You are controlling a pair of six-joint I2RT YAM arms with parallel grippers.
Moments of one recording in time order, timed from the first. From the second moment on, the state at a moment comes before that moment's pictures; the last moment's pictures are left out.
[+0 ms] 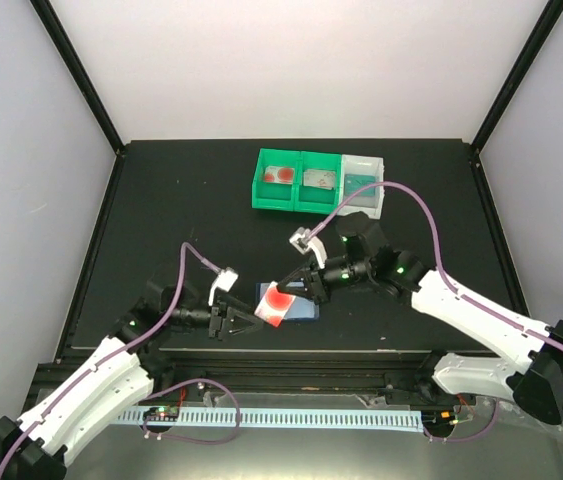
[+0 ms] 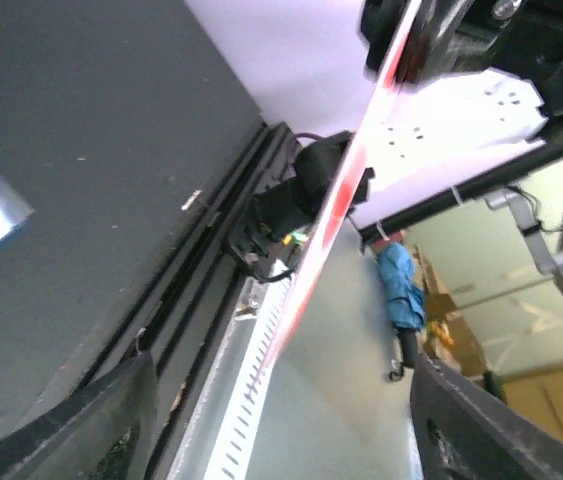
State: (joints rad) left arm -0.54 0.57 0.35 -0.16 1.04 -0.62; right arm 0.84 1.18 0.93 -0.32 -0.80 0.35
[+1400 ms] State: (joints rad) left arm -0.54 0.60 0.27 -0.16 0.58 -0.58; right arm 0.57 1.93 1.23 0.41 -0.06 0.85
